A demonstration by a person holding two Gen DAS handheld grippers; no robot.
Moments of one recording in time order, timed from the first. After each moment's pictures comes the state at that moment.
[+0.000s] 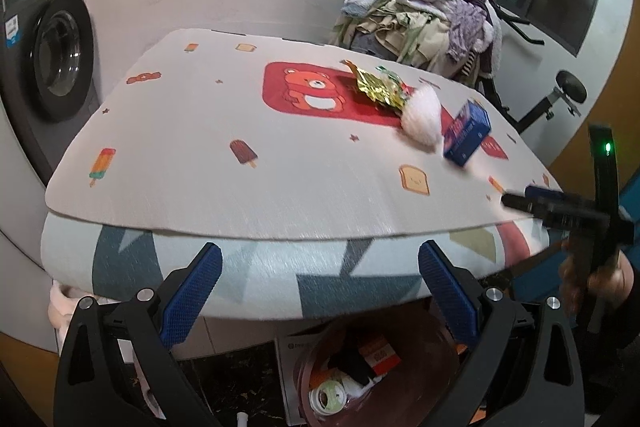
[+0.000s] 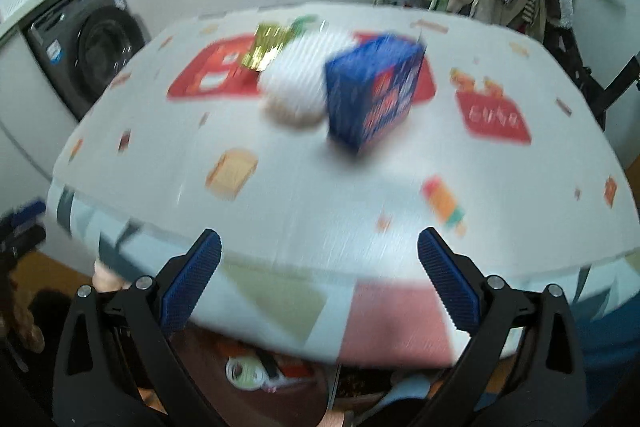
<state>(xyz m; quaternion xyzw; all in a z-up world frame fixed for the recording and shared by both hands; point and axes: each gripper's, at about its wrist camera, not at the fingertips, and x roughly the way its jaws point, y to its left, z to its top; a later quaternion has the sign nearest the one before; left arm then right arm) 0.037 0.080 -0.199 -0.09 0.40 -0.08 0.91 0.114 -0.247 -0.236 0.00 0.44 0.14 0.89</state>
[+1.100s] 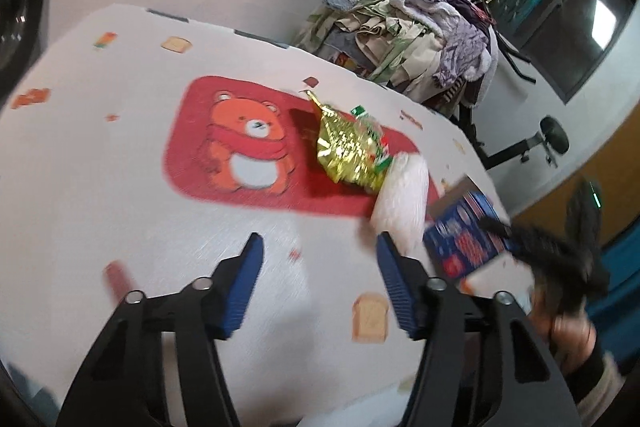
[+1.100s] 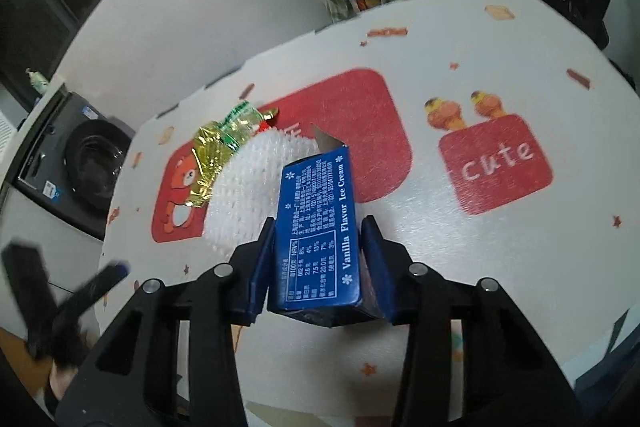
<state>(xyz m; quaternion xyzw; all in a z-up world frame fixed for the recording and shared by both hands) 0.227 0.046 -0.202 -0.20 0.43 -0.15 0.87 0.226 -0.303 -0.226 0.19 0.45 0.12 0.87</state>
